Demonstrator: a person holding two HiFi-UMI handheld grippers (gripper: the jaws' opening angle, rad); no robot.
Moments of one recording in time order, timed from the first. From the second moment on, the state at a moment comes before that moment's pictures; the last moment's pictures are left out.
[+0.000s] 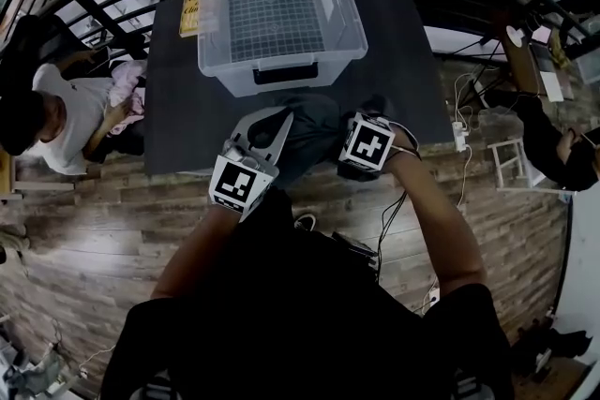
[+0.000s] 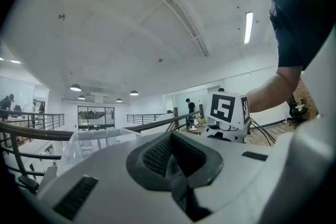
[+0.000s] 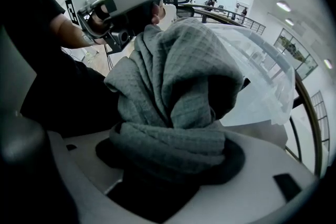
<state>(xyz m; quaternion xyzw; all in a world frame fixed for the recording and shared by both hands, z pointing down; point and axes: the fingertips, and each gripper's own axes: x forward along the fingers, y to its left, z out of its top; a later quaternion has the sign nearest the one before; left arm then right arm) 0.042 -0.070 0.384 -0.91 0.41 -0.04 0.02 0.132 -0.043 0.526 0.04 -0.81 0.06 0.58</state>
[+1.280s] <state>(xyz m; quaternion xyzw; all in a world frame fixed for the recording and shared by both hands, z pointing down) -0.032 -0.160 0.316 -0.88 0.47 -0.02 0.05 0.070 -0.169 0.419 0.06 -0.81 -0.03 0.59</state>
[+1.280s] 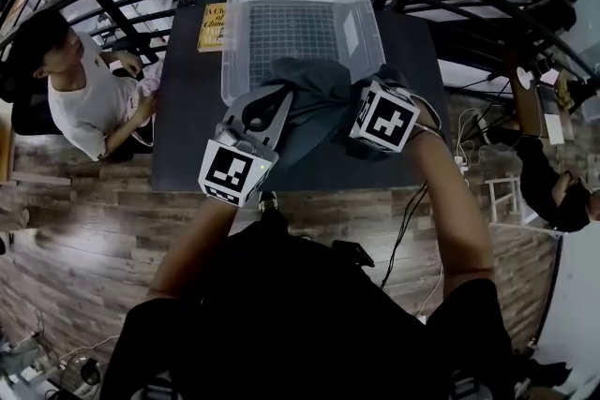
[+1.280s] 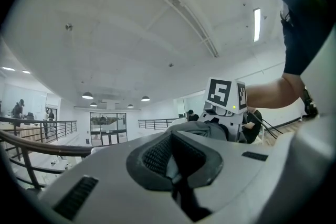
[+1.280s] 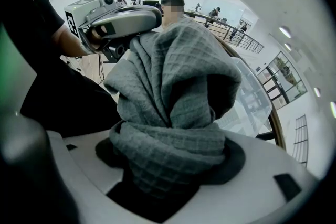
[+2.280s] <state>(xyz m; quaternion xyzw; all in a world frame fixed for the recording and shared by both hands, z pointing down) -0.086 -0.300 0.291 -0.89 0.46 0.00 0.05 0.008 -0.325 0.387 0.11 -0.81 -0.03 0.57</state>
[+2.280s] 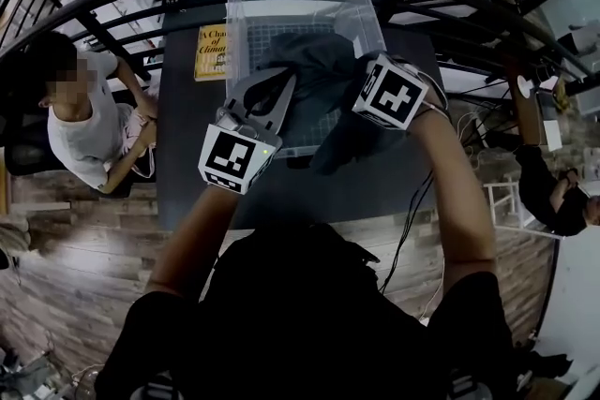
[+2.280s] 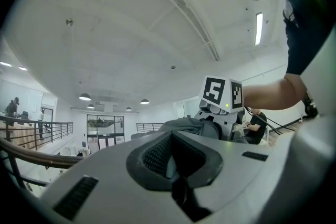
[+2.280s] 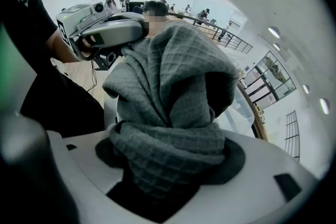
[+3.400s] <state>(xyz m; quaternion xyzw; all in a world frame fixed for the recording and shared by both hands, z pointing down) -0.086 -0.406 0.369 -0.86 0.52 0.02 0.01 -0.029 -0.449 0.535 0.04 -0.82 -0.02 0.57</state>
